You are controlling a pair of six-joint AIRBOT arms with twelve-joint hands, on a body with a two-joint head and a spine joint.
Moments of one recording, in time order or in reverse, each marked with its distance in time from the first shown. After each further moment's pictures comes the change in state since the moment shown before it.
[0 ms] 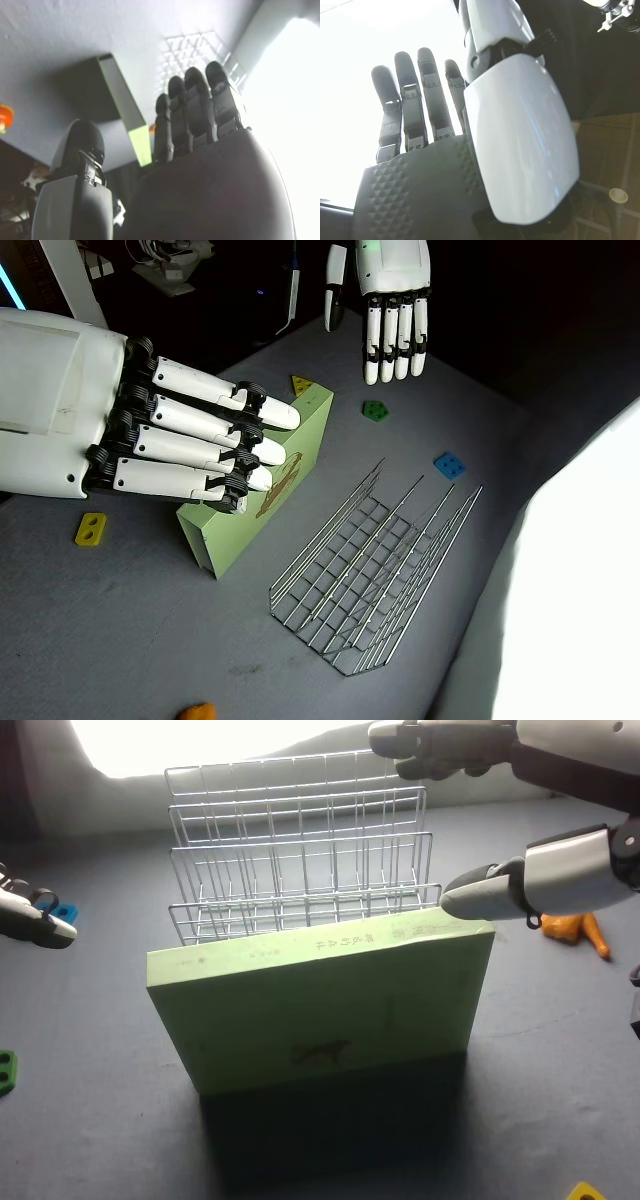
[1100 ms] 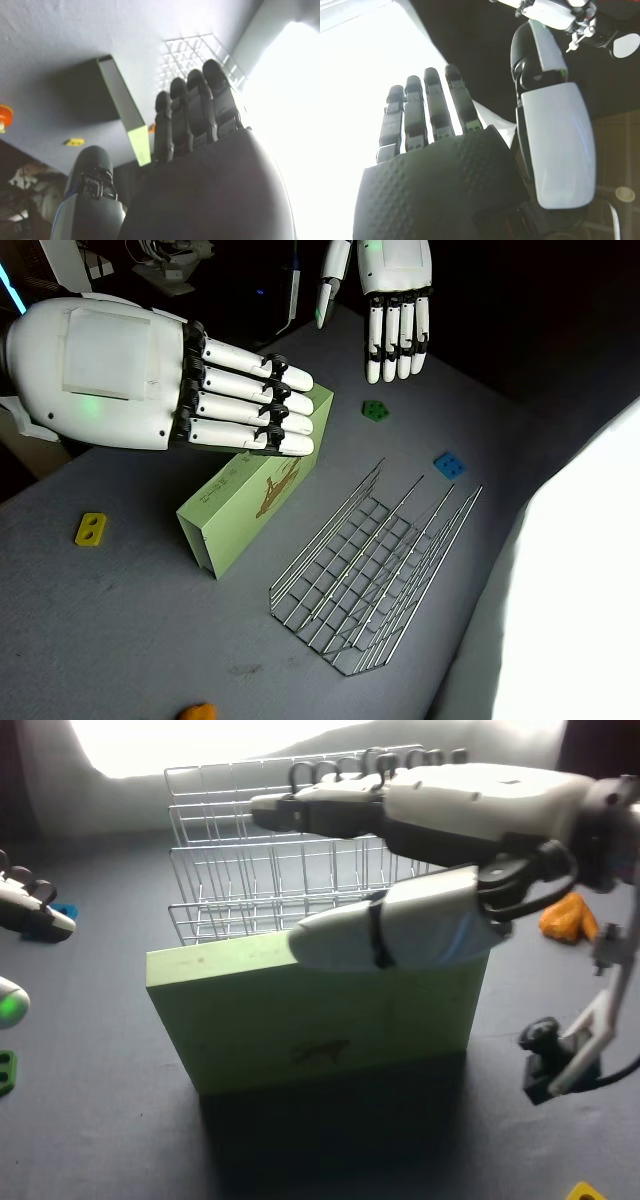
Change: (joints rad) left arm -0.029 0.008 -0.004 0.000 -0.002 0.001; right arm -0.036 -0.190 0.032 0.167 -0.014 -0.050
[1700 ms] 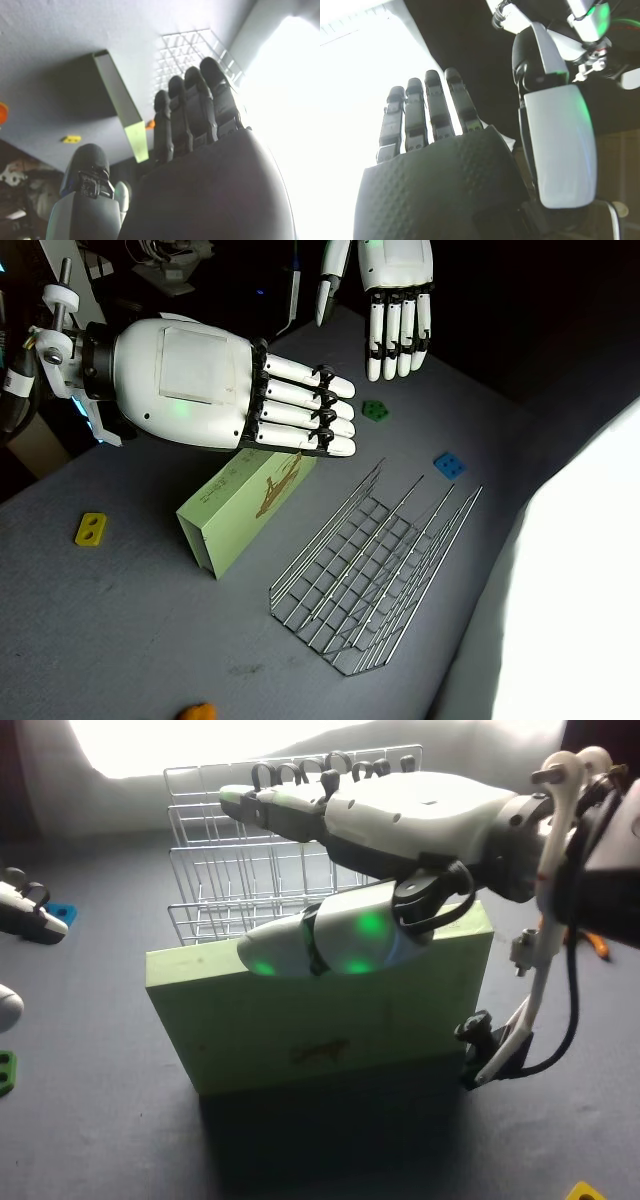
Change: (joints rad) left arm 0.000 0.000 0.006 0.000 -0.004 -0.001; right arm -0.032 -0.147 0.044 0.454 0.174 -0.552
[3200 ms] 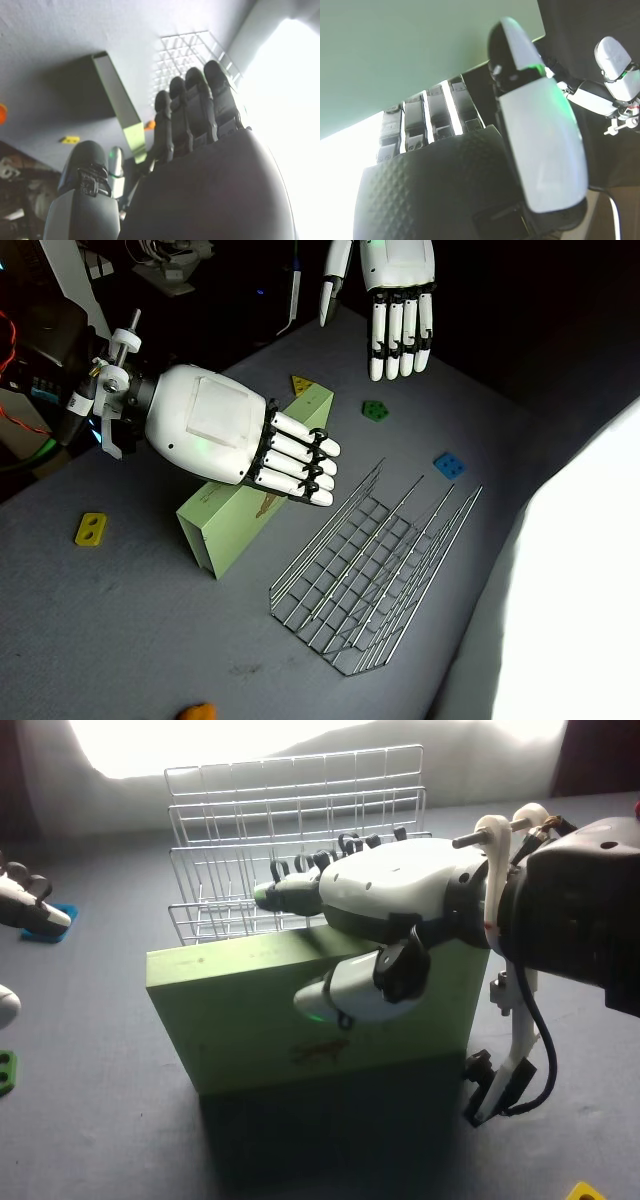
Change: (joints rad) left arm -0.010 0.000 0.002 0.000 0.002 0.000; right arm -0.019 -0.087 0.027 0.566 0.118 -0.595
